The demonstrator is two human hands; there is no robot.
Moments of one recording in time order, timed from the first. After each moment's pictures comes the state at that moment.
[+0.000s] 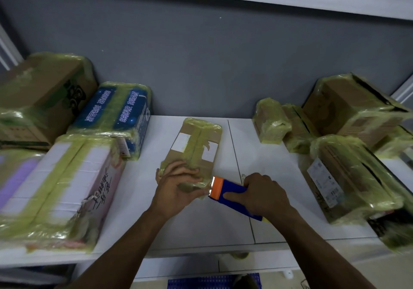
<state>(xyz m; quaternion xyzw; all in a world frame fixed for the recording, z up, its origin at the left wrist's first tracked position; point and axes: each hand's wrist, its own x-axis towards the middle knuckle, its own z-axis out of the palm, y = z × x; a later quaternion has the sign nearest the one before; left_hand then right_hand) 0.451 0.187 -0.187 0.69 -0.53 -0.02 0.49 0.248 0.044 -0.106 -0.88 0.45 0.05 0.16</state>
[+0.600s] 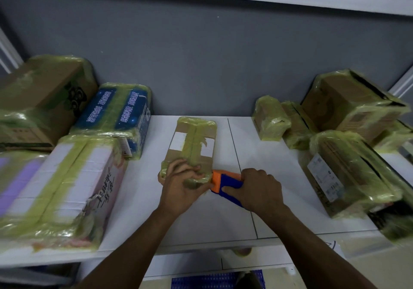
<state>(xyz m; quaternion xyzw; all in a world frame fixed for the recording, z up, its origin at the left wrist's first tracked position) 0.440 0.178 -0.190 0.73 -0.50 0.03 0.48 0.257 0.056 -0.117 -0.89 0.45 -0.01 0.06</state>
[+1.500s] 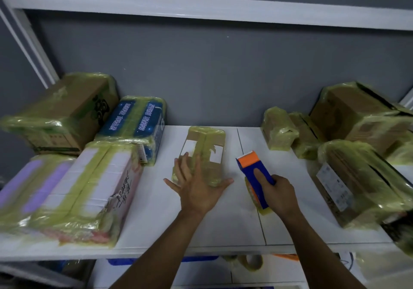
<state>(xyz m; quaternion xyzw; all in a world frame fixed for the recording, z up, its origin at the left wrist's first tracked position) 0.405 0.169 -0.153 0.90 -0.32 0.00 0.30 0.233 0.028 -0.141 -0.75 0.51 -0.22 0.36</state>
